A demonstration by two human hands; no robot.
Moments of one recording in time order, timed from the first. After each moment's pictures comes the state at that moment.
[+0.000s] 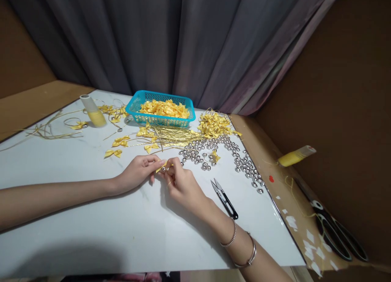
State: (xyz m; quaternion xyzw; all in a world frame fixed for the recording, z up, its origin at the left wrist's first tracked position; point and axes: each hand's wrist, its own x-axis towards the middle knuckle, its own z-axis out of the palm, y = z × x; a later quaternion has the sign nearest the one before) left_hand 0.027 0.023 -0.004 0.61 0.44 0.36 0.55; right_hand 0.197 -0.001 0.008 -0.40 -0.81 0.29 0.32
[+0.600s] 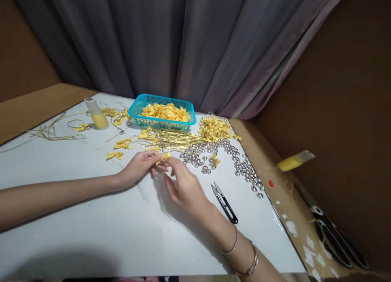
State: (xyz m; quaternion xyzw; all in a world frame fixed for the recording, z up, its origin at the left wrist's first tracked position) left_hand 0.025 0.041 -0.011 0.54 0.43 0.42 0.59; right_hand 0.198 -0.004 0.014 -0.35 -0.85 0.13 0.37
